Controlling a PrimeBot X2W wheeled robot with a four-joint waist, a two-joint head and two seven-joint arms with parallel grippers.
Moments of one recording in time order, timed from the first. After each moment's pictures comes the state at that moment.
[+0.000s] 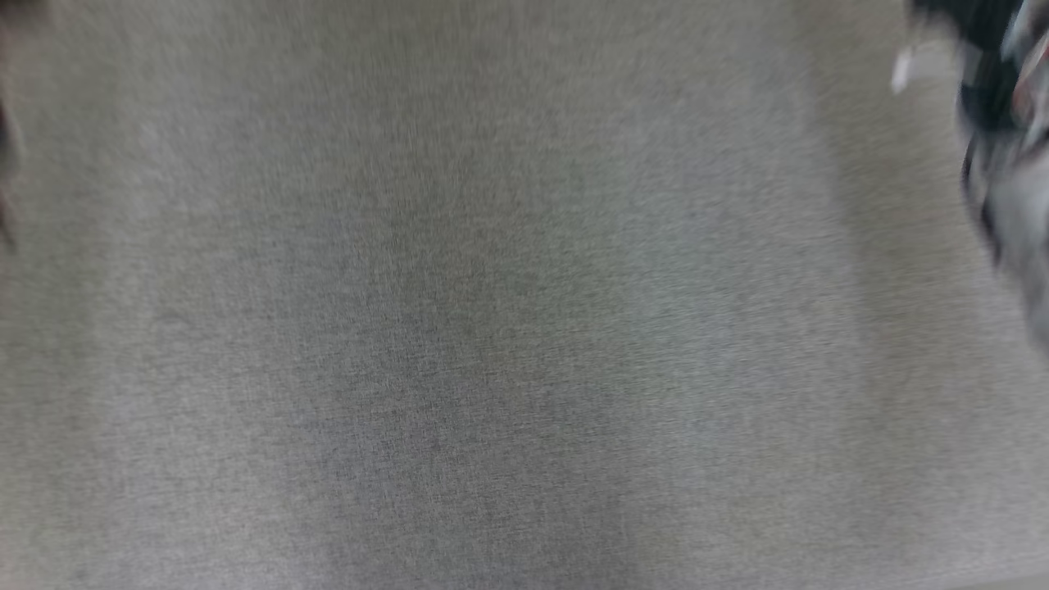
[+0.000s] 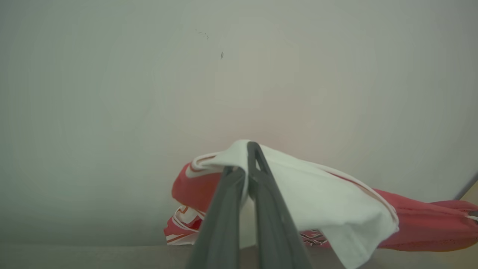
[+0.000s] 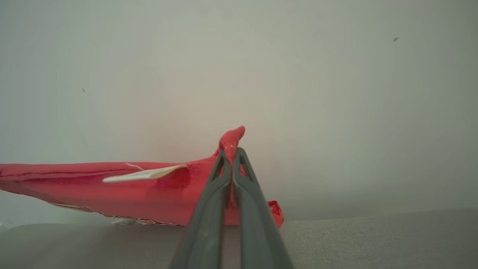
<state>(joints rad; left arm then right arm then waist) -1.22 0.49 -0.39 0.48 -0.95 -0.07 -0.23 -1.25 -0.39 0.47 0.64 0.83 0.13 -0.22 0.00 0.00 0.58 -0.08</state>
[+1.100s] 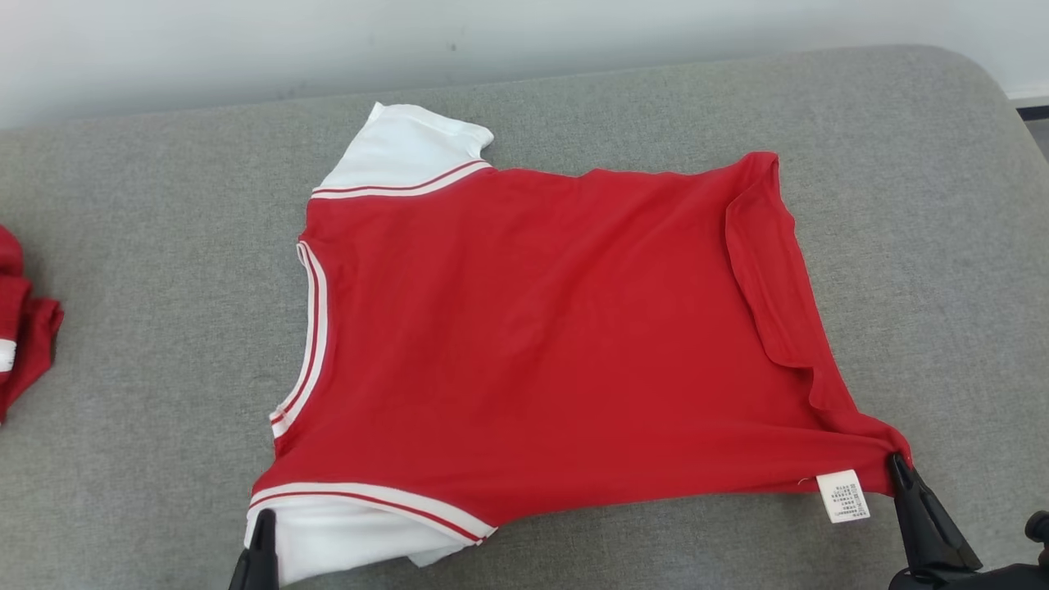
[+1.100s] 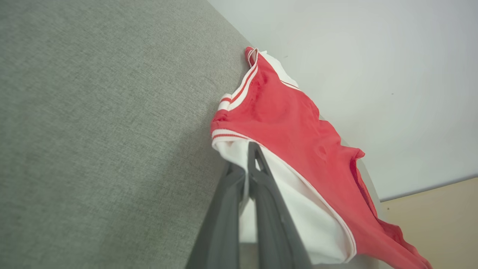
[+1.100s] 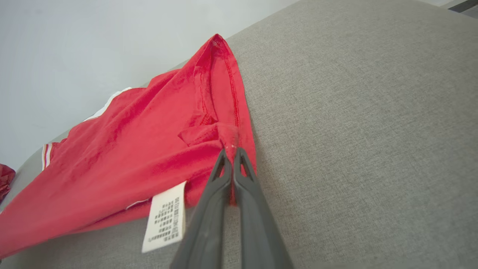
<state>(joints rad) 0.19 0.24 -0.20 -0.14 -0.96 0.08 -0.26 0.12 -0.26 0.00 0.00 0.69 0.13 -0.02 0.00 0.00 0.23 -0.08</state>
